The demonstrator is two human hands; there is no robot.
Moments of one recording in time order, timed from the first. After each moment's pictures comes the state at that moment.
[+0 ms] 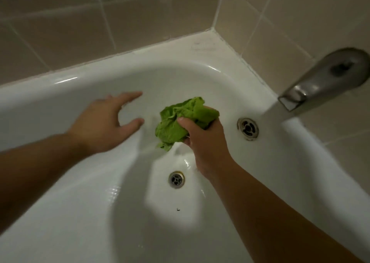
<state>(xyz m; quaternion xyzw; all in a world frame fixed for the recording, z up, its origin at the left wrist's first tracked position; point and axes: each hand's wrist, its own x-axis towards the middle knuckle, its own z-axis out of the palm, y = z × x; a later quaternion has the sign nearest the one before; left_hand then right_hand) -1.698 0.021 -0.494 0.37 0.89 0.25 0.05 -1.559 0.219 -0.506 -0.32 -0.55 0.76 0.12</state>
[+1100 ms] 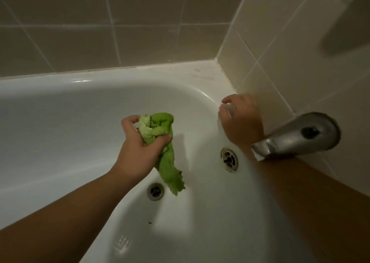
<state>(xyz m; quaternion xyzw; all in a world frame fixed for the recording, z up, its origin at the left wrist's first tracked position) -1.610 0.132 -0.488 -0.02 0.75 0.64 0.16 -1.609 0.403 -0.485 -0.09 -0.97 0.10 0.23</state>
